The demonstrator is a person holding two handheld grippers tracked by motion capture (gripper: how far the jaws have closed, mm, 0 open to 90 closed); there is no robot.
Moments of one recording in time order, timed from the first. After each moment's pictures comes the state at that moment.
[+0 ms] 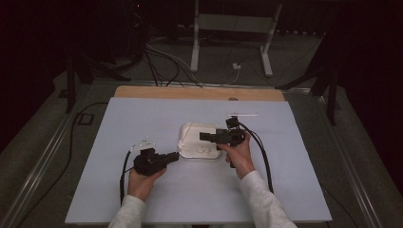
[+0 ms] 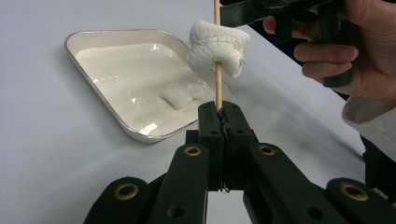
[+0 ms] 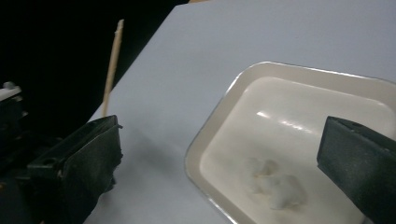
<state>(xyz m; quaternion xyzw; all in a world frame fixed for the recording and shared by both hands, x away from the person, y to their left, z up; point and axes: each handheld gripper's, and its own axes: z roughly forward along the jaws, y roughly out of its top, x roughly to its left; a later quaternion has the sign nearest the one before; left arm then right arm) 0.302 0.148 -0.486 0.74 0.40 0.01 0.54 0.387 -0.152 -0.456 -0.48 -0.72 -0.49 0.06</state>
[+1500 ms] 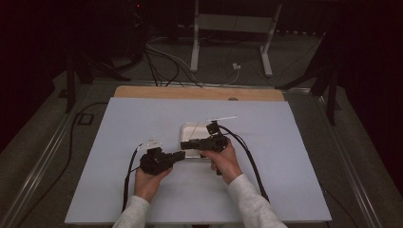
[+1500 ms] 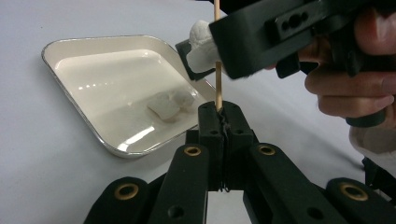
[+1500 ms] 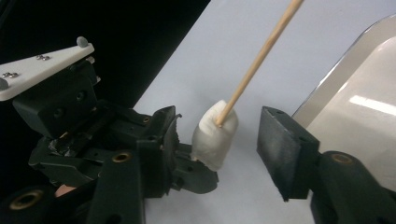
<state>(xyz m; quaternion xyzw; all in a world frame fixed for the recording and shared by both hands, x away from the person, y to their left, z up) 0.303 0.128 -0.483 0.75 0.39 0.02 0.54 0.371 -0.101 -0.455 -0.43 -0.75 -0.48 0.17</state>
